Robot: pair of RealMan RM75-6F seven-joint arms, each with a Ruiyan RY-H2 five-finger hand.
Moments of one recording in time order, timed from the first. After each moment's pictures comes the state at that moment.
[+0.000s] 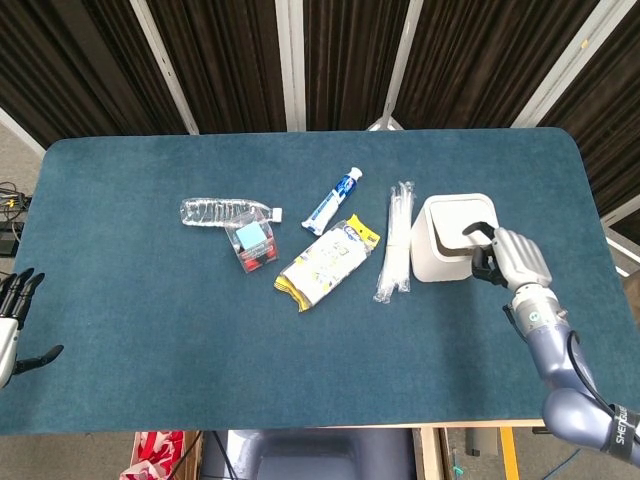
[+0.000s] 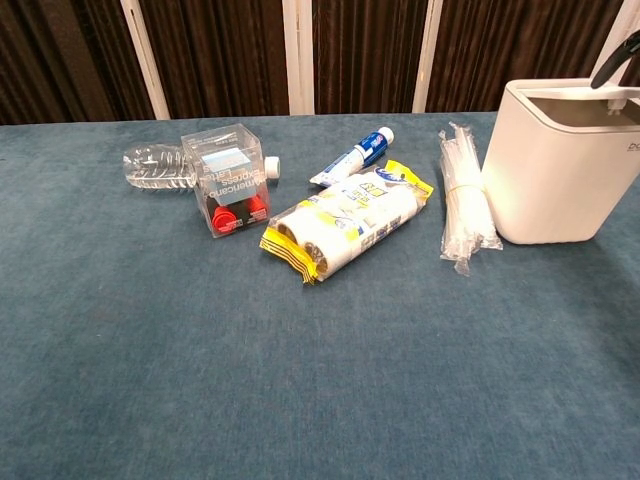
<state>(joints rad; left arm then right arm) -0.08 -1.11 -0.04 -1.57 1.50 1.49 0.03 0.74 -0.92 0.28 -1.99 -0.43 0.97 -0.23</state>
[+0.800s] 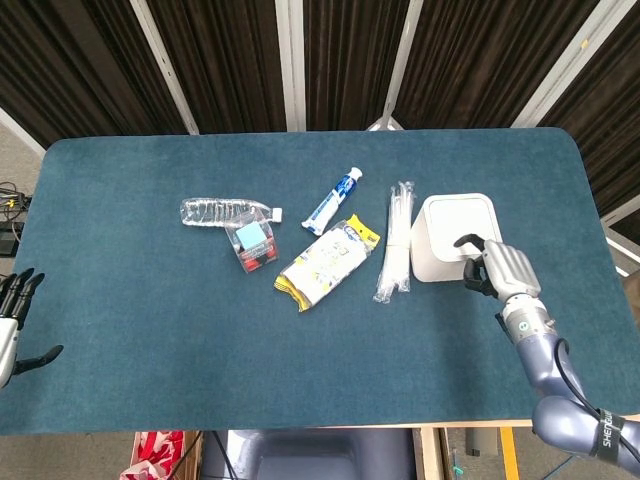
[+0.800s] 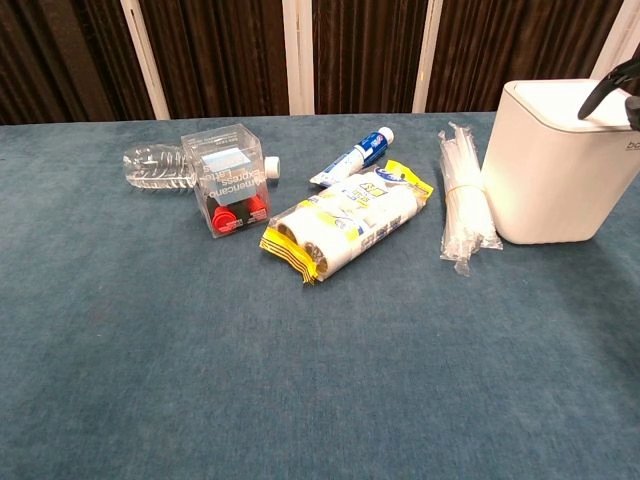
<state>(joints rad) -0.09 -1.11 -0.04 -1.57 1.50 1.49 0.03 0.74 -0.98 0.23 -1.98 -0.45 1.00 -0.25</state>
